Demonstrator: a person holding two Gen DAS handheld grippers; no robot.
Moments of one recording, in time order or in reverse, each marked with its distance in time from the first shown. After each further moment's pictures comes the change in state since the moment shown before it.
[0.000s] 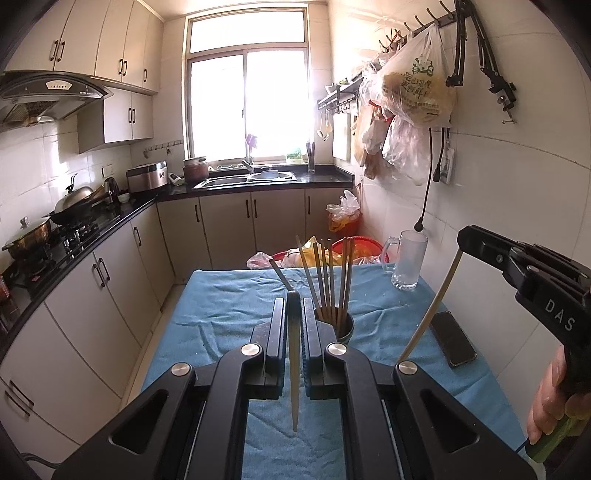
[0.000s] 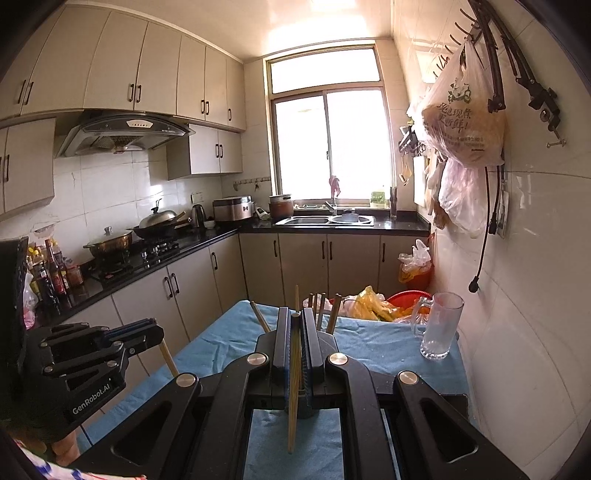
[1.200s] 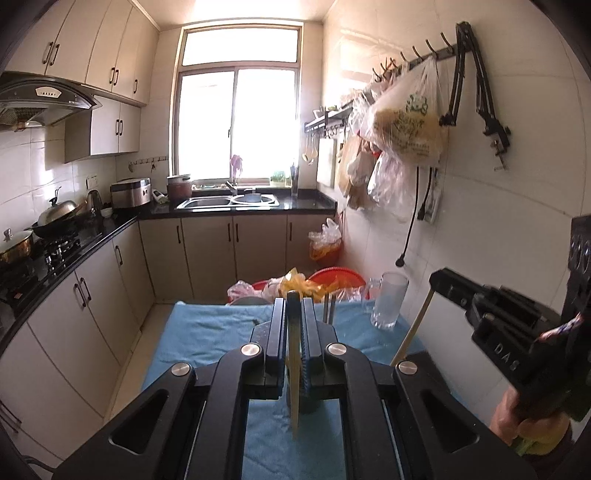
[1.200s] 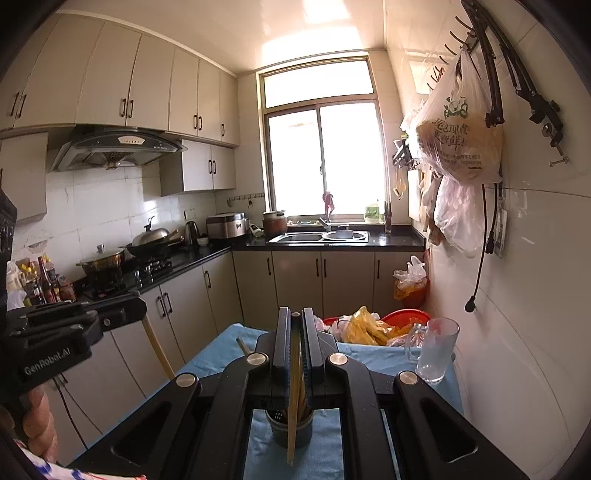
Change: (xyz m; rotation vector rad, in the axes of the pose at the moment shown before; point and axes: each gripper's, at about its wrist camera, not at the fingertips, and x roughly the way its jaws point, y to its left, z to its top) left arm -0.005 0.011 0.069 -0.035 -0.080 -0.091; right arm 0.020 -0.011 0.039 0.022 -0.060 -0.019
